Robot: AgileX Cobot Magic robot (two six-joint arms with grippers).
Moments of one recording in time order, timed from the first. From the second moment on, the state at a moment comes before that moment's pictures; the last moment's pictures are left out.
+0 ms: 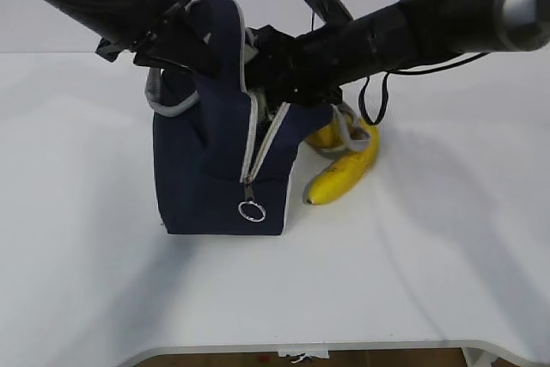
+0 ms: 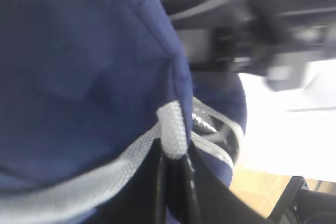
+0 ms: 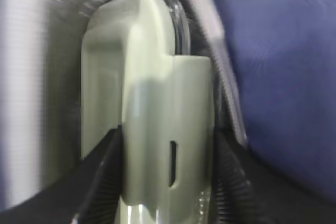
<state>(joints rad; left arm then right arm) -0.29 1.84 -1.54 -0.85 1.04 0.39 0.29 2.10 -1.58 1.28 0.73 -0.69</state>
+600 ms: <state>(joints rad) -0.29 1.89 -1.55 -0.69 1.07 0.39 0.29 2.14 -1.58 1.29 0.72 -0.69</state>
